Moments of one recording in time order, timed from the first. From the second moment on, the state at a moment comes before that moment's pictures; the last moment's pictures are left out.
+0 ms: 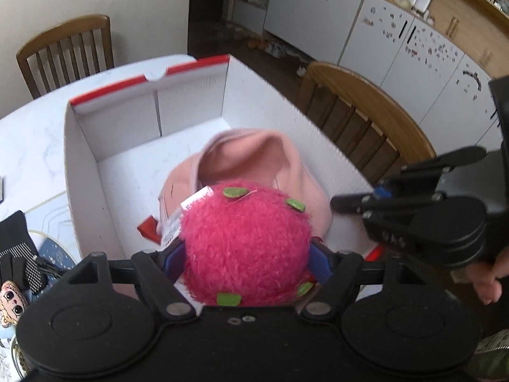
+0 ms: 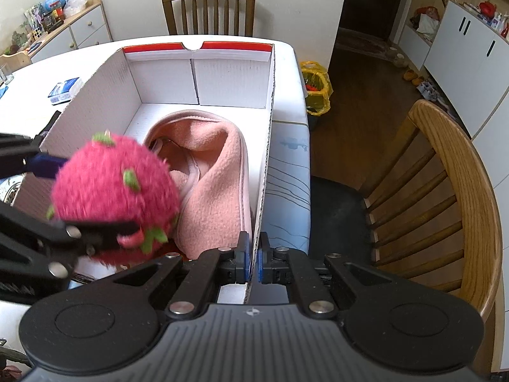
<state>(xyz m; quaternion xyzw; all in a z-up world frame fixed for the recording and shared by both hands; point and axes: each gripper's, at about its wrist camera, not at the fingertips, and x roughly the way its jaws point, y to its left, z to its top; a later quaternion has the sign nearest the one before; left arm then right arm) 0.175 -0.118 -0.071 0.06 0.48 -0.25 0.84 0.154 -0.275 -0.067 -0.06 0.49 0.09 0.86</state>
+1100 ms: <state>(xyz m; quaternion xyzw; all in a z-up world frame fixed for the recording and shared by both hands) 0.154 -0.055 -0.024 0.02 0.42 -0.22 0.88 0.148 -0.271 -0.065 -0.07 0.49 0.08 0.87</state>
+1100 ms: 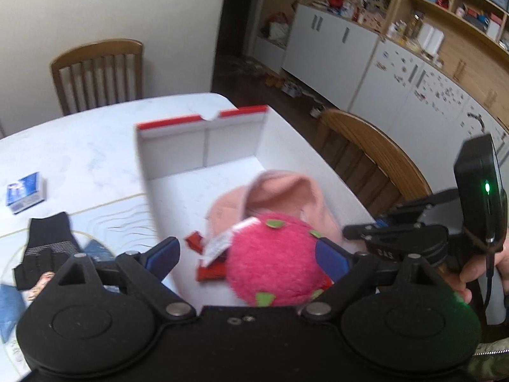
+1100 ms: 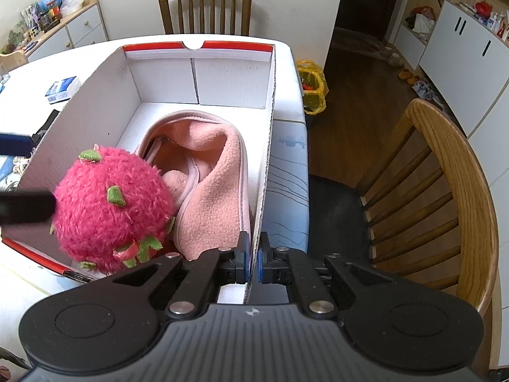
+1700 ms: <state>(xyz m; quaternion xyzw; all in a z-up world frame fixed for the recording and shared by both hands) 0.165 0.058 -0.026 -0.01 0.41 -0.07 0.91 0.145 -0.268 -0.065 -0.09 0.48 0.09 0.87</state>
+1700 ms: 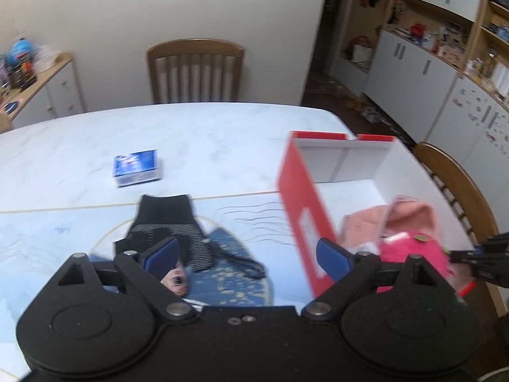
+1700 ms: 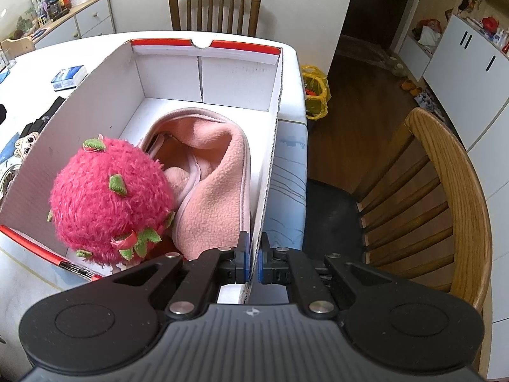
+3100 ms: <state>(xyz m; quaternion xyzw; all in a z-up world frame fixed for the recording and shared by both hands) 0.210 0.109 -0.135 0.03 0.47 0.03 0.88 0.162 -0.261 -0.070 -0.09 0.51 0.08 0.85</state>
